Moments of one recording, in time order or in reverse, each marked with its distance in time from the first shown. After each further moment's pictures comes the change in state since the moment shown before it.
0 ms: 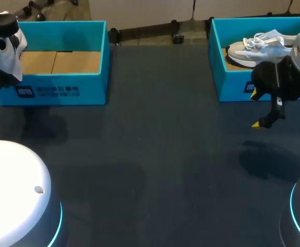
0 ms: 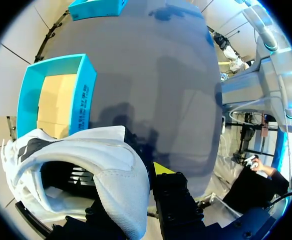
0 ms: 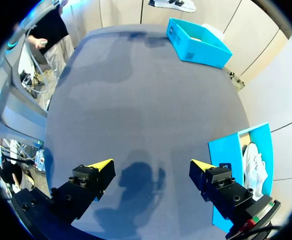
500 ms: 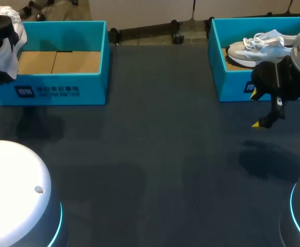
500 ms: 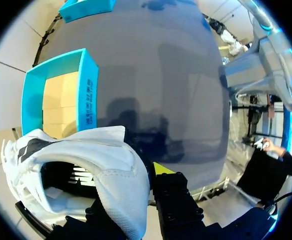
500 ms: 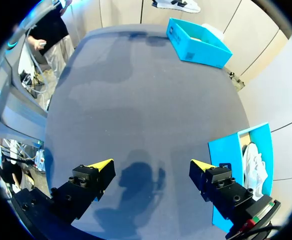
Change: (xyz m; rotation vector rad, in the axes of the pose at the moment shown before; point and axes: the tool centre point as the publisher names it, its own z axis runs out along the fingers) left arm -0.030 0.025 0.006 -0.066 -0.069 0.126; right arm 0.000 0.000 0.000 0.000 0.000 0.000
